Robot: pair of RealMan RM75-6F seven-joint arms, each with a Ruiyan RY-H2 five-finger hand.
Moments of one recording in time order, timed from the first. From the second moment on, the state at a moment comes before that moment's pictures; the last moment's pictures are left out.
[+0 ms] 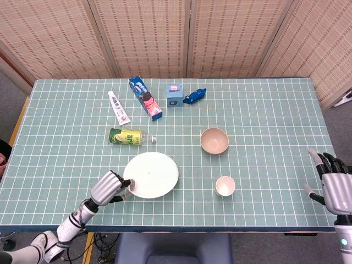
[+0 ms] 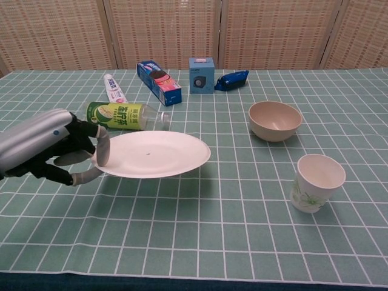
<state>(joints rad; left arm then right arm) -0.54 -1.75 0.05 -0.90 1.84 1.51 -0.37 0.07 -1.05 0.09 -1.70 -1.45 1.49 -0.16</state>
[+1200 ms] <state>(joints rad) -0.56 -1.61 0.02 -1.25 1.64 1.27 -0.03 0.07 -1.05 0.09 -1.66 -1.44 1.48 -0.13</state>
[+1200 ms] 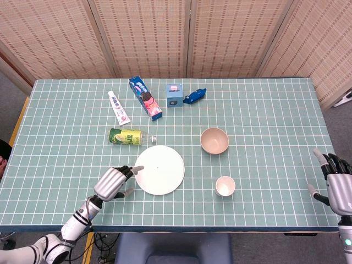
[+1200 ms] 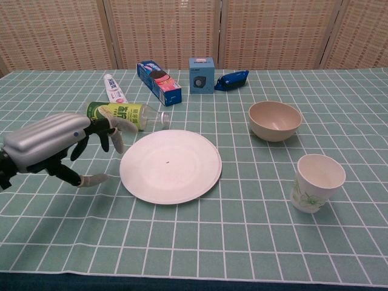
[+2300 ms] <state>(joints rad) -0.32 -1.18 -0.03 -1.59 1.49 1.43 0.02 0.58 -1.18 0.17 -1.50 -1.46 0.89 -0.18</state>
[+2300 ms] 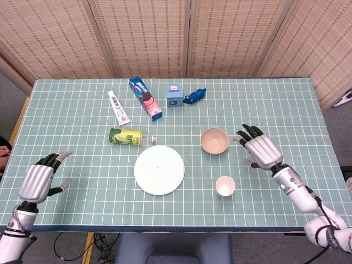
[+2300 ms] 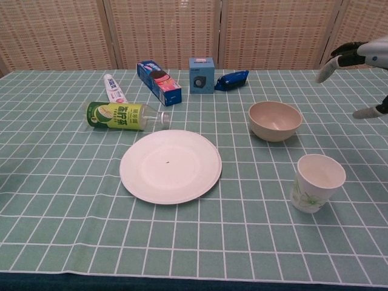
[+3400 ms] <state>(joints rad) -0.27 -1.19 -0.05 -1.58 1.53 1.46 -0.02 0.77 -1.66 0.11 -0.90 -1.51 0.88 -0.04</state>
